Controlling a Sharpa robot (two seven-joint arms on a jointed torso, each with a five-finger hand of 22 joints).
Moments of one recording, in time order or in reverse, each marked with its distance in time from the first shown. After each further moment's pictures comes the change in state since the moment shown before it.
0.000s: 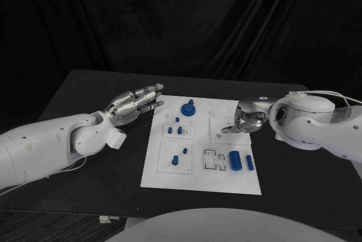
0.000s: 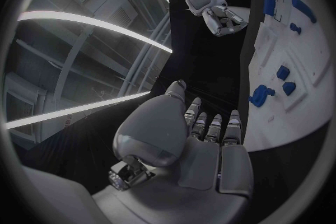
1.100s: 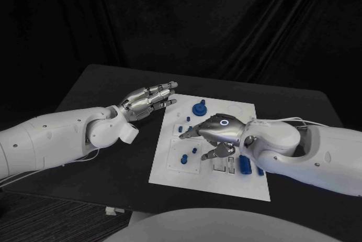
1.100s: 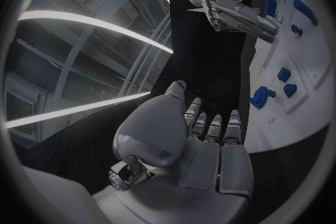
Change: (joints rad) left arm 0.005 -0.001 0.000 0.010 0.000 0.000 0.002; left_hand 0.000 0.000 0.000 0.006 0.000 -0.004 -0.004 -0.004 -0.001 -0.005 -0.005 -0.009 -0.001 0.000 0.000 0.000 0.000 0.000 0.000 0.000 0.000 0.002; right arm -0.096 0.235 0.000 0.011 -0.320 -0.218 0.365; right_hand 0.663 -0.087 -0.053 -0.001 0.030 -0.684 0.023 -0.222 -0.224 -0.804 0.172 -1.334 -1.219 -0.257 0.137 -0.757 -0.644 0.157 -0.207 0.118 -1.333 0.000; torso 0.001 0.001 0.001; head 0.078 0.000
